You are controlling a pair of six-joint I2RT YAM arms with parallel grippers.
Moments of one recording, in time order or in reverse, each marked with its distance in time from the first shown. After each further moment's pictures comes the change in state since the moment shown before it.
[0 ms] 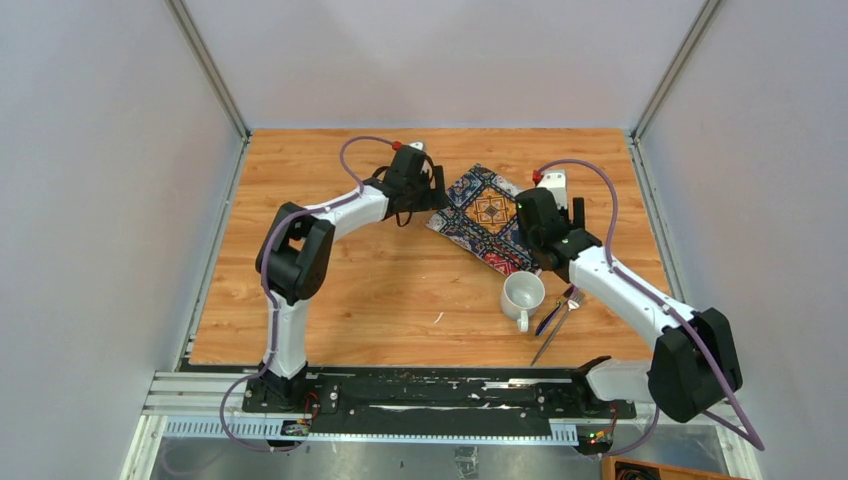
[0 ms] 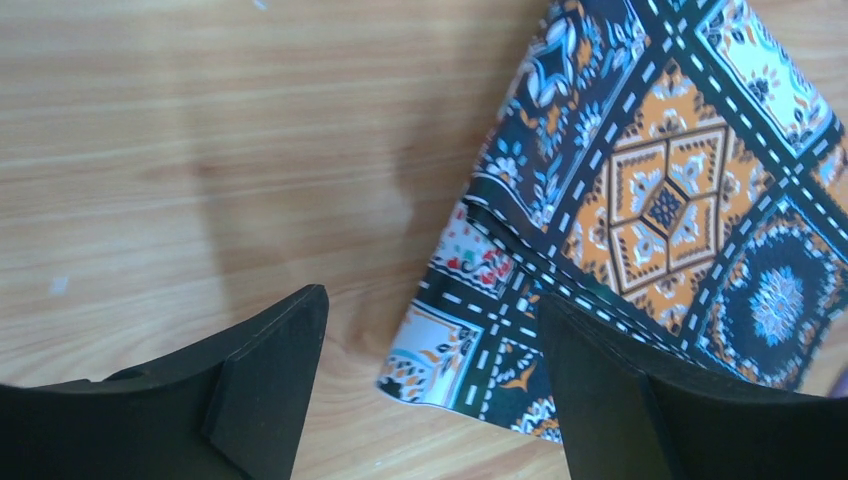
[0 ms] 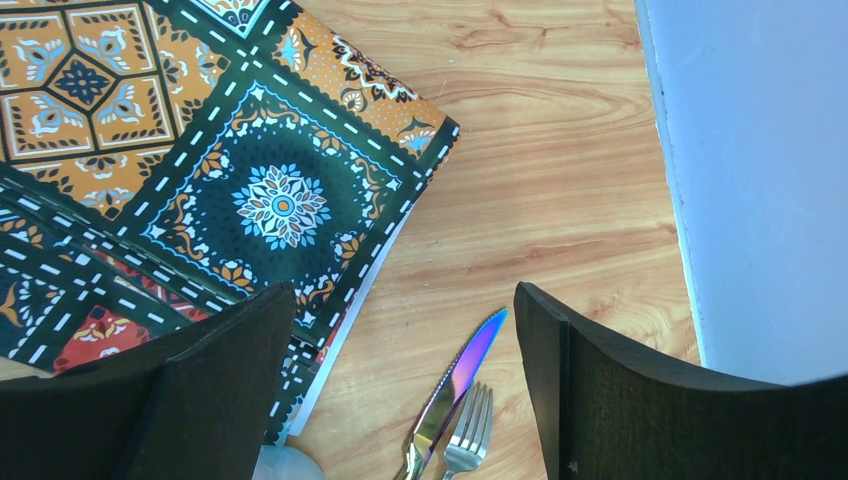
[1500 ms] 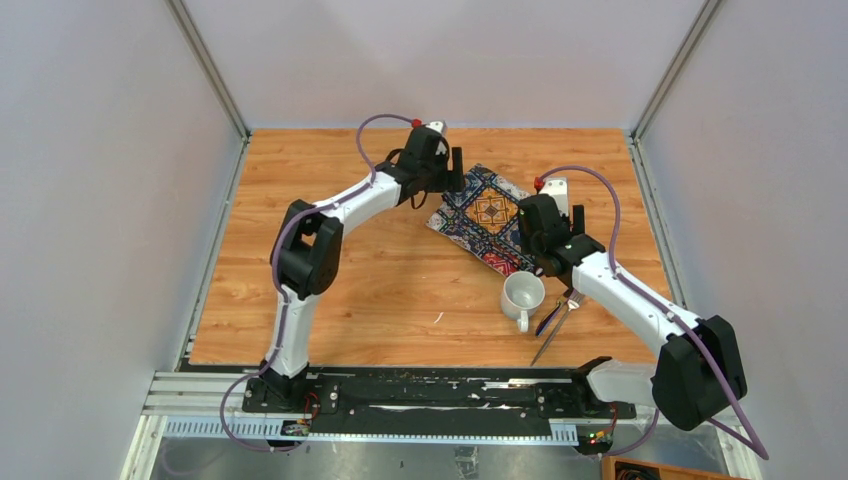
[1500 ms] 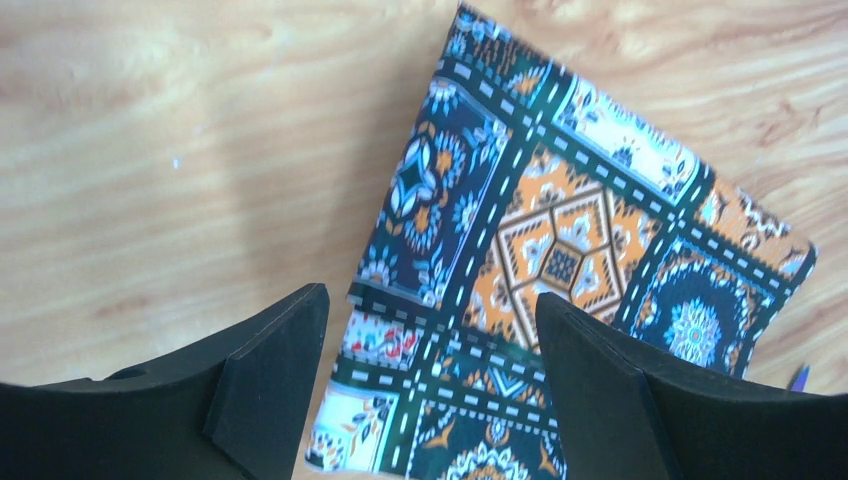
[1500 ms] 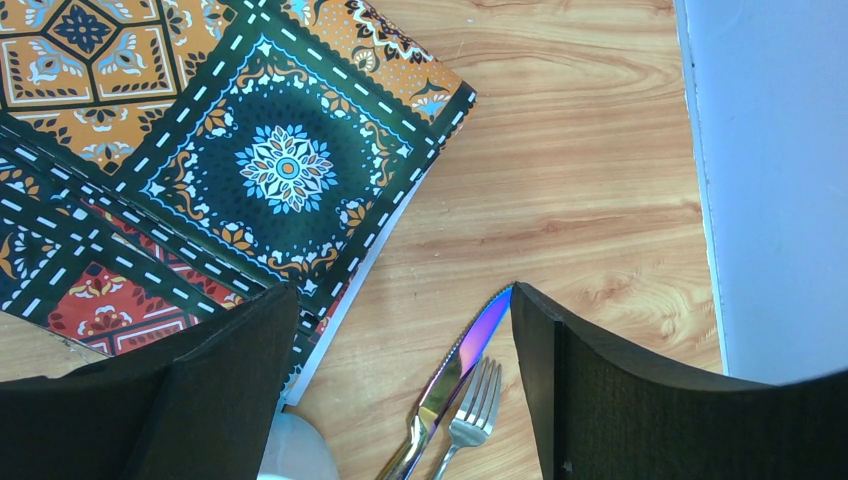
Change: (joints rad) left arm -0.037 0.093 0.206 -0.040 0.049 0.065; right arm 0.000 -0.047 -0.037 -0.045 -0.054 0.030
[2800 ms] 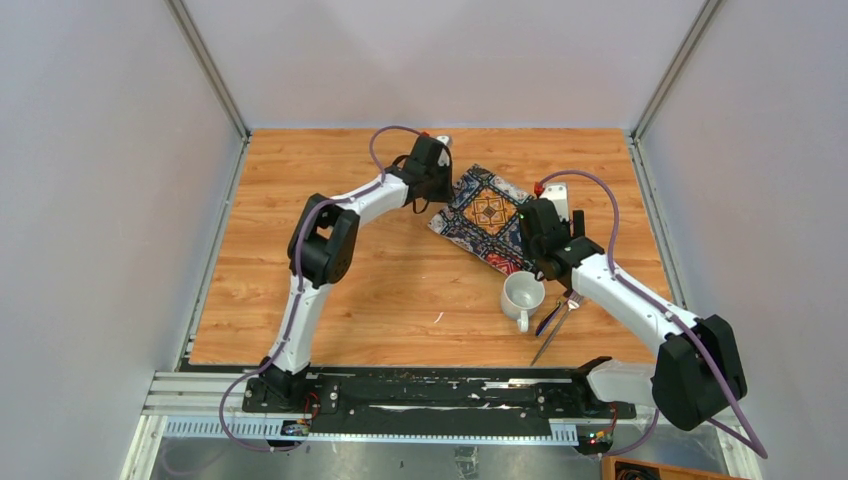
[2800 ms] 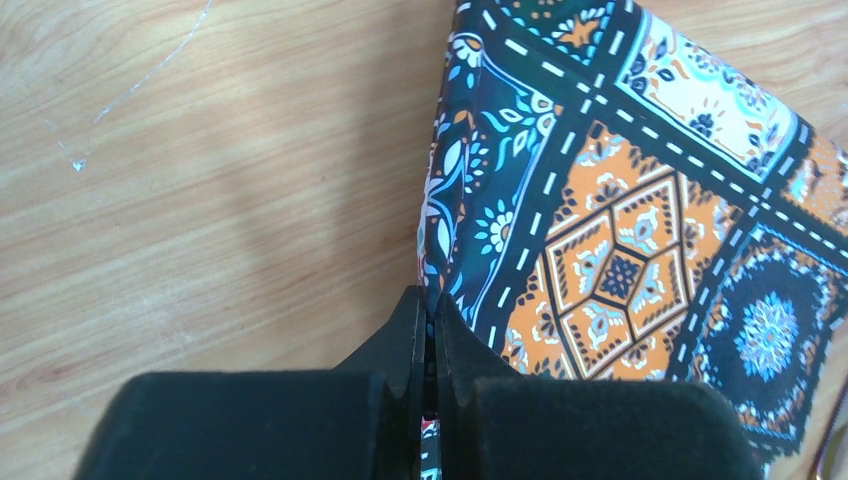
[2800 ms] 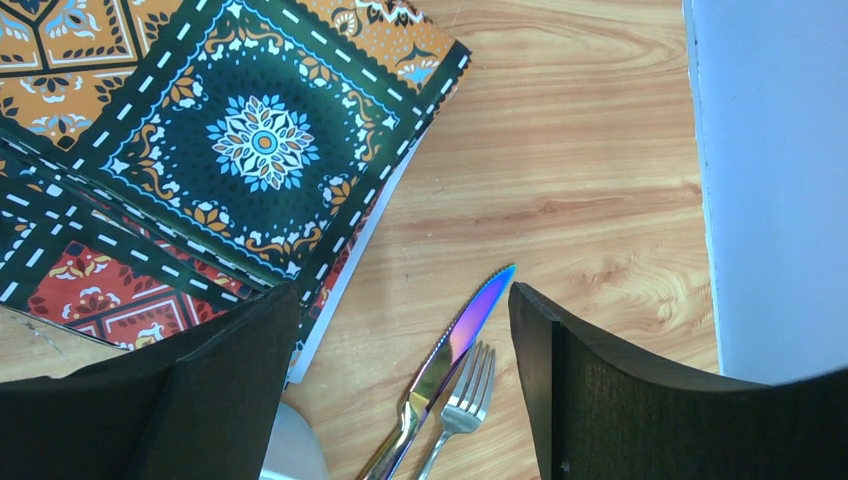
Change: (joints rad) left arm 0.020 0.199 0.146 -0.023 0.114 0.035; right arm -0.002 0.000 -0.024 -0.018 0.000 0.003
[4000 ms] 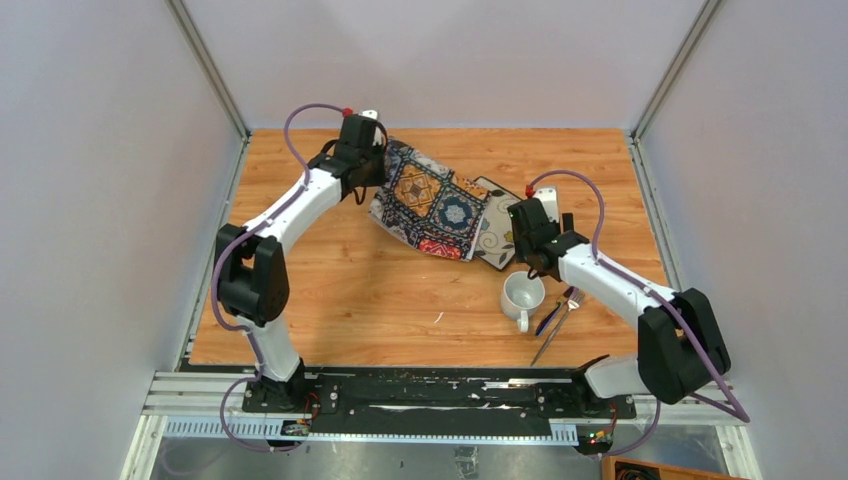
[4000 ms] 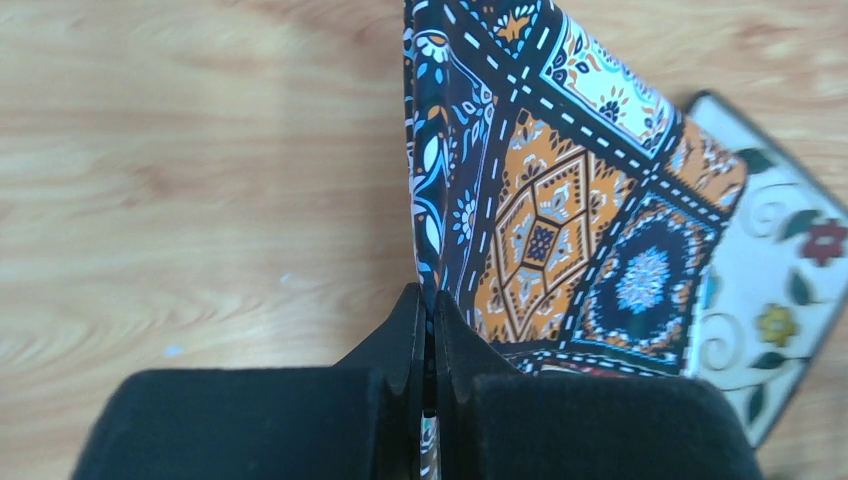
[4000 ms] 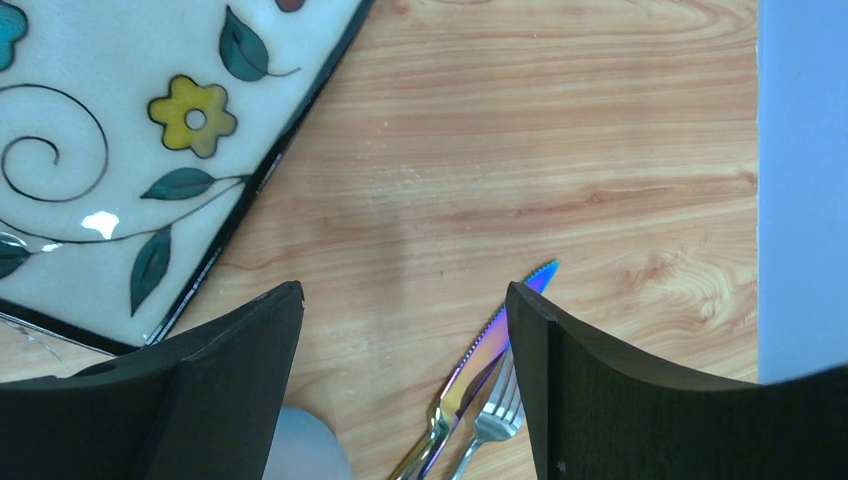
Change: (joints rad) left arm 0.158 -0.494 -0.263 -0.171 -0.210 0.070; right arm 0.000 0.111 0.006 0.007 -0.034 0.042
